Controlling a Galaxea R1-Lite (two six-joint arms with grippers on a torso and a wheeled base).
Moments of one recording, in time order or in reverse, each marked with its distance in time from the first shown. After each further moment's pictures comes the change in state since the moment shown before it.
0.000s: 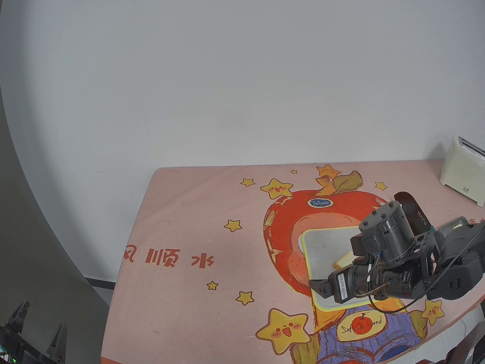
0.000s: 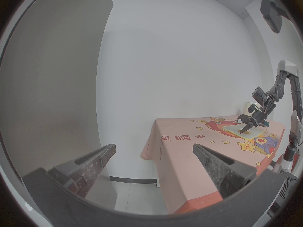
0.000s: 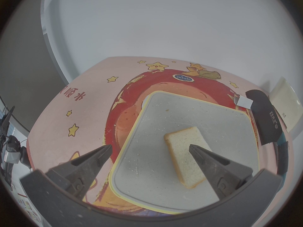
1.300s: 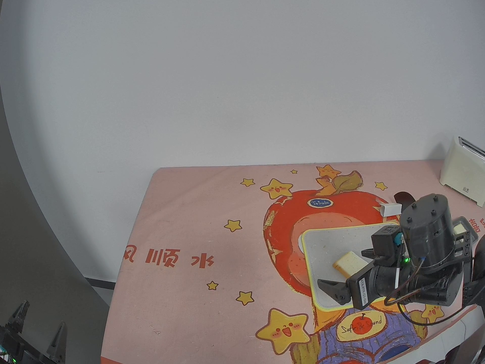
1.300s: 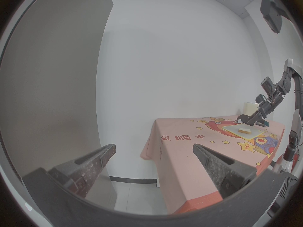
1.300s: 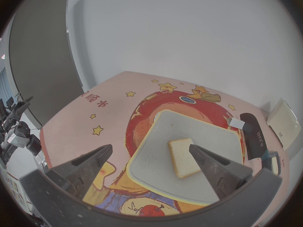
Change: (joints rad) left arm 0.000 0.000 0.000 0.000 0.000 0.000; right arm 0.071 -0.188 0.054 0.001 -0.022 -0.110
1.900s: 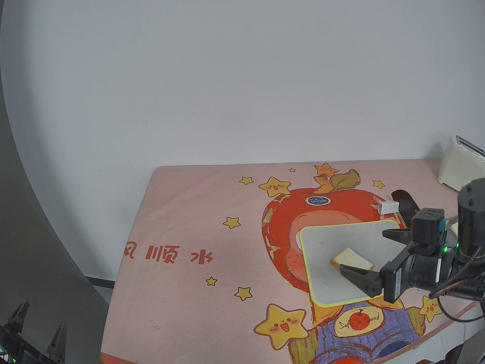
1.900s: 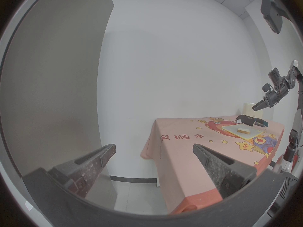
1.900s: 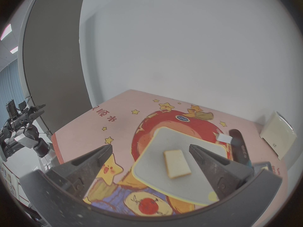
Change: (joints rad) left arm 0.001 0.000 0.000 0.000 0.000 -0.001; right arm 0.023 -0.191 0.000 0.005 -0.013 -0.080
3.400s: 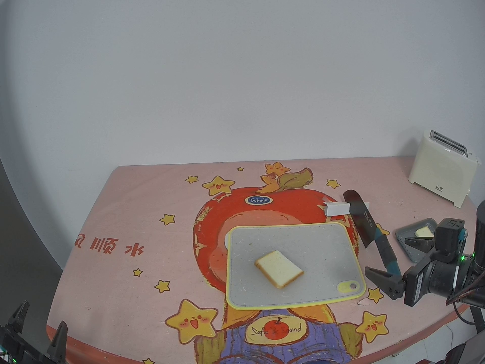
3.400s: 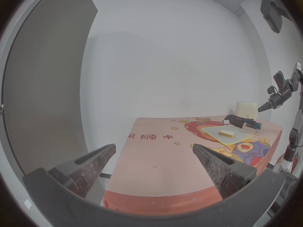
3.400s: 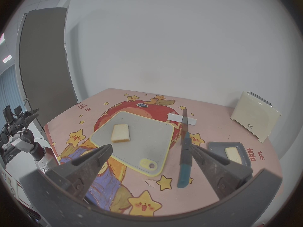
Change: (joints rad) left arm 0.000 0.000 0.000 0.001 0.002 0.001; right arm -0.039 -0.139 0.130 -0.001 -0.056 0.047
